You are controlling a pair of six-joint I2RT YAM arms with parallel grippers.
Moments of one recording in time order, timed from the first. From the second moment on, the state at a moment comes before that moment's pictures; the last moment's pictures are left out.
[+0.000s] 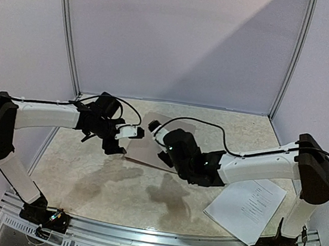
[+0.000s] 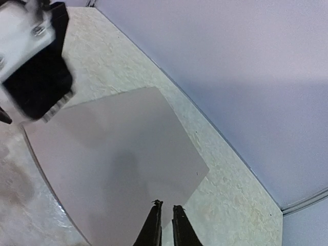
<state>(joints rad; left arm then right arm) -0.56 1.59 1.03 -0.41 0.10 0.88 1.17 1.86 1.18 0.22 0.79 -0.35</state>
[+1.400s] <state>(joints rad) -0.81 1.98 0.65 0.87 -0.41 1.41 0.82 1.96 1.24 -0.16 0.31 0.61</state>
